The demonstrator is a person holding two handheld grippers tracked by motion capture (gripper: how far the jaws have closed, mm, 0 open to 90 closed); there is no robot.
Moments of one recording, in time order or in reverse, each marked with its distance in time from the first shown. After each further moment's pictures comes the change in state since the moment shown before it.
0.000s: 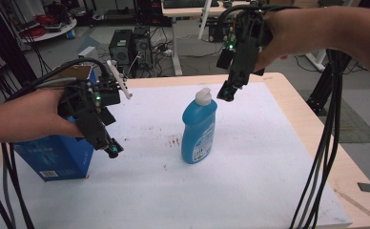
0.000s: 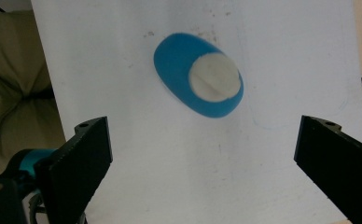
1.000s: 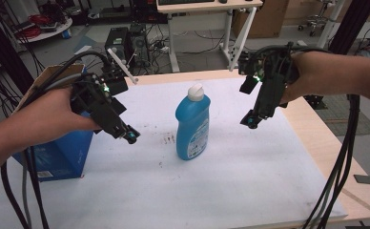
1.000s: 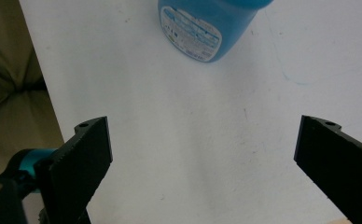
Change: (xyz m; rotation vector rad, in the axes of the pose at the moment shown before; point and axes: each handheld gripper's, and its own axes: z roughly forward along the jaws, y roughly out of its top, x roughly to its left) left arm -0.002 0.027 0.009 -0.179 0.049 -0.097; right arm 0.013 -0.082 0.042 -0.041 0.012 0.090
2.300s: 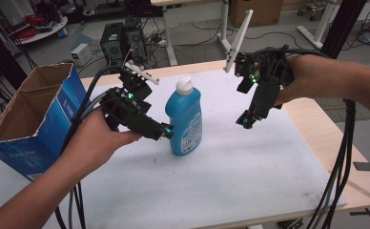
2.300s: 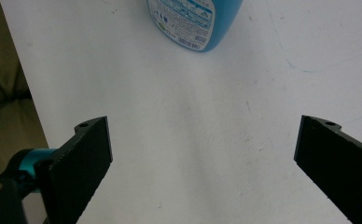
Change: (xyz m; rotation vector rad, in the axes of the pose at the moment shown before) left arm -0.037 0.027 0.055 -0.236 0.086 -0.119; right arm -0.006 -0.025 0.020 -0.049 0.000 0.047
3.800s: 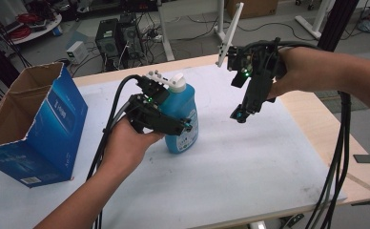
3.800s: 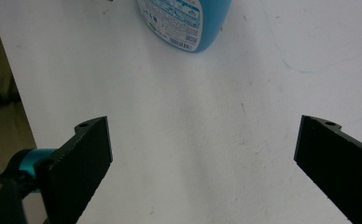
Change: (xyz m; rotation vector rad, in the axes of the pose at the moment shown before) left arm -0.011 0.007 0.058 -0.101 0.042 -0.042; right arm -0.011 -0.002 0.007 -0.011 0.007 0.005
